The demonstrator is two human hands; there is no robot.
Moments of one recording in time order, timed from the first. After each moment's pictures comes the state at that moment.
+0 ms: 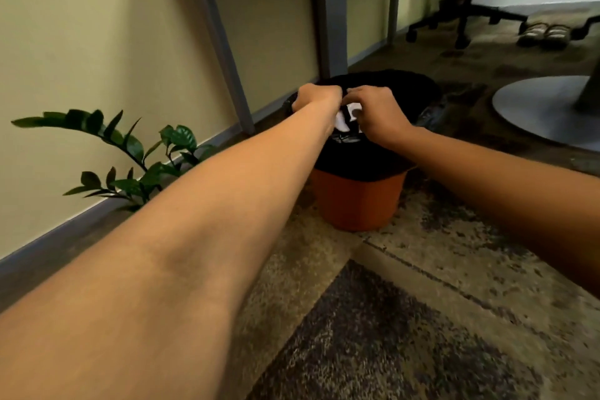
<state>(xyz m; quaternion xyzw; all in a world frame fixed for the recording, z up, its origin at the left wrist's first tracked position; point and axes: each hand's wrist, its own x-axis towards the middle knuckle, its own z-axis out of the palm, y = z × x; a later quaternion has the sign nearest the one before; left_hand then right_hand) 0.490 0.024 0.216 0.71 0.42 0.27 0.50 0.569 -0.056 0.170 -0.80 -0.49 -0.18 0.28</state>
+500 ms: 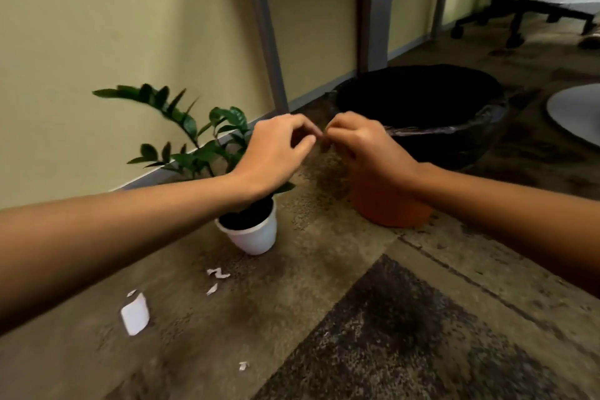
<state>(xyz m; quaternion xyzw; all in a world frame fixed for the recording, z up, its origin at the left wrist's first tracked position) 0.304 0.055 0.202 0.93 0.18 0.28 0.16 0.448 -0.047 0.167 -0.63 -0.70 -0.20 0.27</state>
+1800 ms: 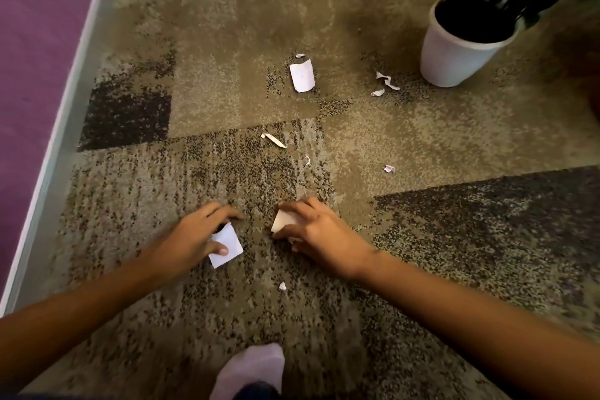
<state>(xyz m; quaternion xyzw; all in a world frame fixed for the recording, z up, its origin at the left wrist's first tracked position) -0.168 -0.048 -0.052 0.78 0.53 -0.03 0.33 0.089 -0.082 -0.073 -0.45 -0.86 0.24 0.08</state>
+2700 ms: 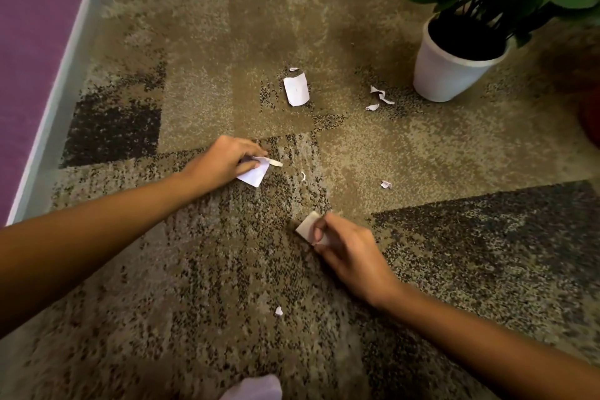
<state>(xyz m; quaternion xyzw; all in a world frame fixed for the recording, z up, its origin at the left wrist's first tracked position) -0.108 0.092 -0.054 0.89 0.41 0.06 0.17 0.118 -0.096 -0.075 -0.56 -0.71 0.34 0.27</state>
